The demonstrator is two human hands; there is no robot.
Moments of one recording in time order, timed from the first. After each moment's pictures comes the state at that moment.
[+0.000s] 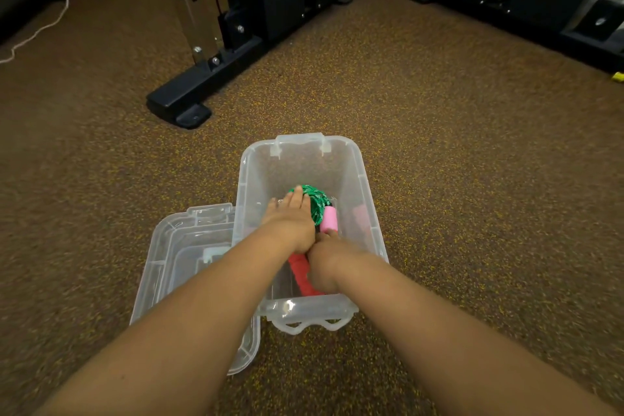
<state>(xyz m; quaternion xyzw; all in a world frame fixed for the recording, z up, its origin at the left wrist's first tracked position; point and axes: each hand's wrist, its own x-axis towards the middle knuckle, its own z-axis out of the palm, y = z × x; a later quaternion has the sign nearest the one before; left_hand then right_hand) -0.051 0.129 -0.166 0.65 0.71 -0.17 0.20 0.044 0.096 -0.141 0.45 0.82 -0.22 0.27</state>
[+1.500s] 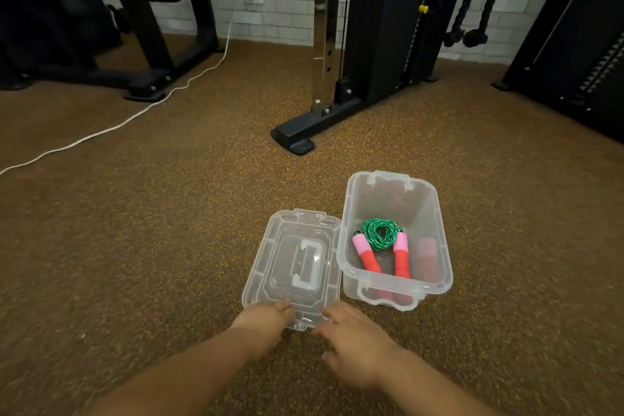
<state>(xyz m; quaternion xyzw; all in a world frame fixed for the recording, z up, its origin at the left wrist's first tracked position) -0.158 -0.131 -0.156 0.68 0.68 -0.20 0.19 0.031 -0.077 -0.100 0.25 0.94 -0.18 0.12</state>
